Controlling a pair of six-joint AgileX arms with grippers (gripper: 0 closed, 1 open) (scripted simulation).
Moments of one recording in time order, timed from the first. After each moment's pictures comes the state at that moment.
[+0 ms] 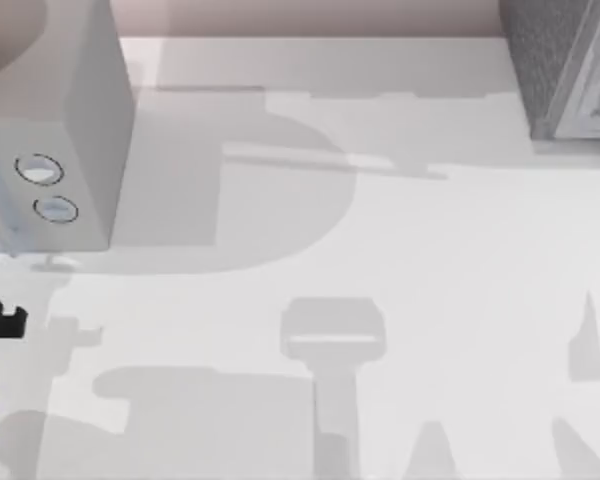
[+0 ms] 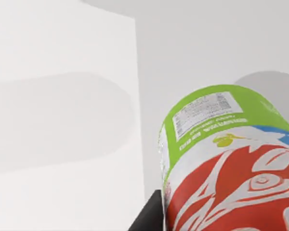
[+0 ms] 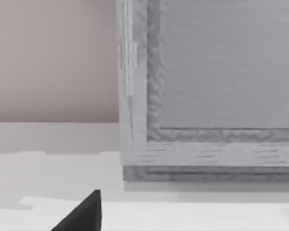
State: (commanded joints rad) left arm 0.04 1.37 0.90 -1.10 0.00 0.05; right arm 0.00 0.00 0.00 0.00 0.00 0.00
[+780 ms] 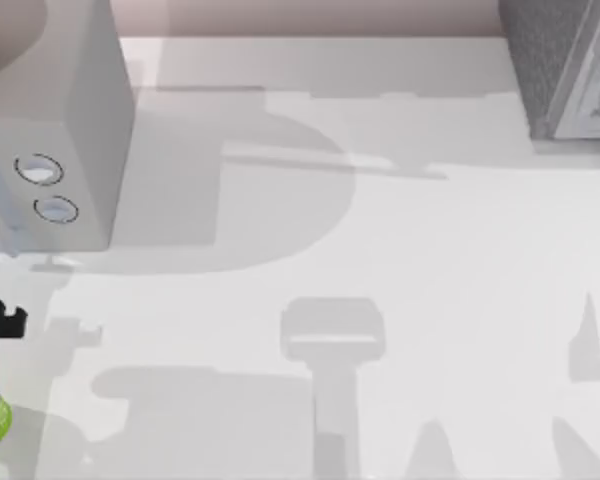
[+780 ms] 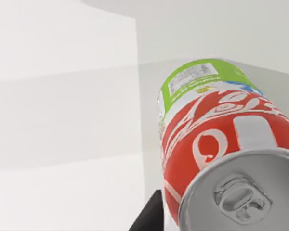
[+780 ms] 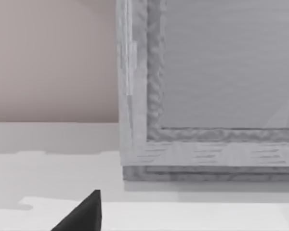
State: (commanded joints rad) left arm 0.04 1.37 0.90 -1.10 0.00 0.05; right arm 0.00 0.00 0.00 0.00 0.00 0.00
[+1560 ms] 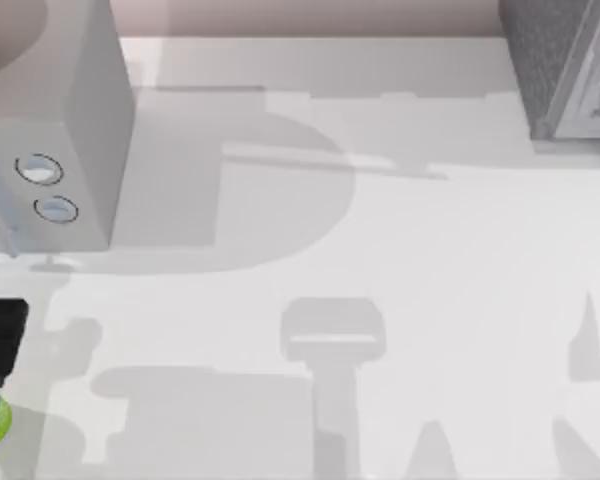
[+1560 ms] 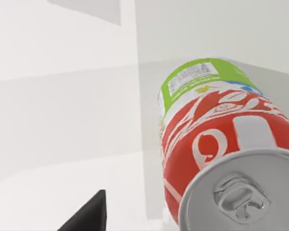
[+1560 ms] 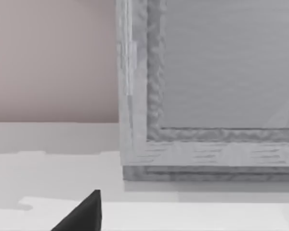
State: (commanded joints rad) left arm 0.04 1.37 0.90 -1.10 0.00 0.05; right arm 0.00 0.00 0.00 0.00 0.00 0.00
